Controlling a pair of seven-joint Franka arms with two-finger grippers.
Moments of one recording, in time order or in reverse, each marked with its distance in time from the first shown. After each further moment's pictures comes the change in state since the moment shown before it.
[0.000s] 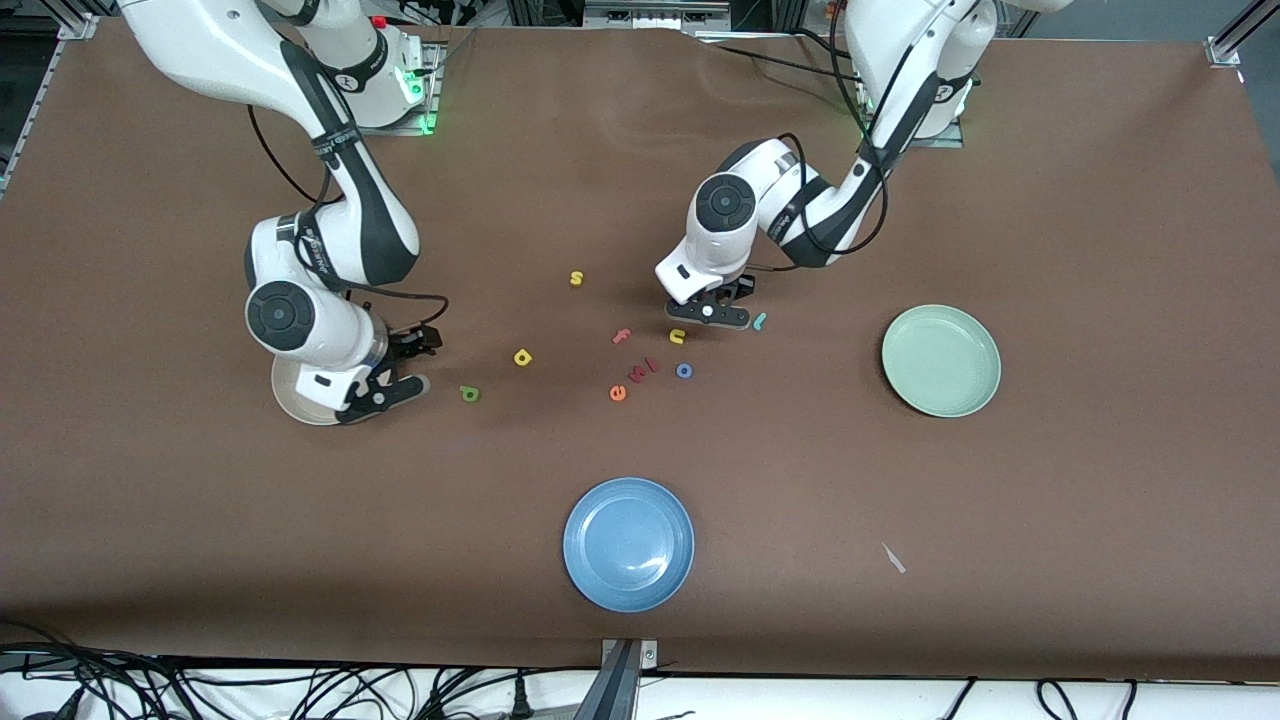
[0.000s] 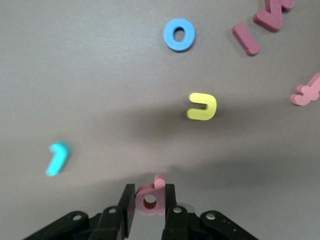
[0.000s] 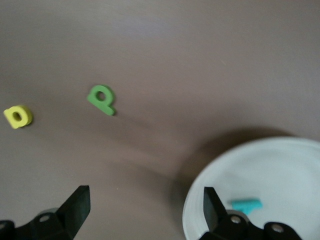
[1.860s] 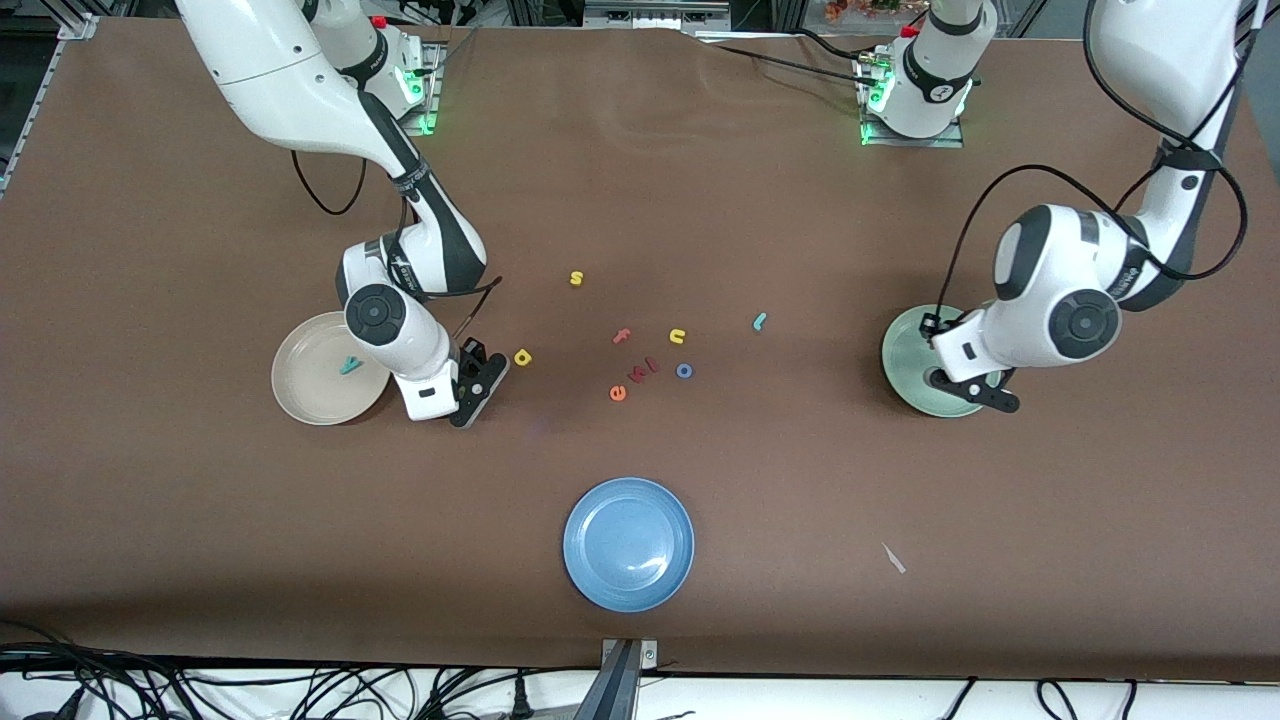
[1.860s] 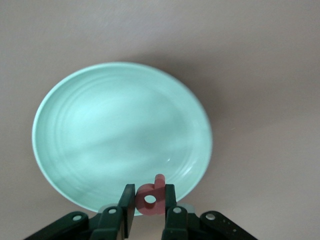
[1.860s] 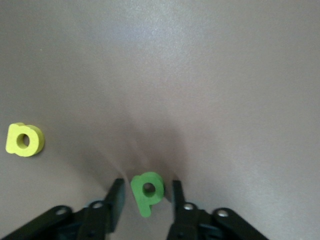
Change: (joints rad) left arm 0.650 -0.101 0.020 -0.020 0.013 -0.288 0.848; right arm 0.090 0.159 0.014 0.015 -0.028 0.319 -0.426
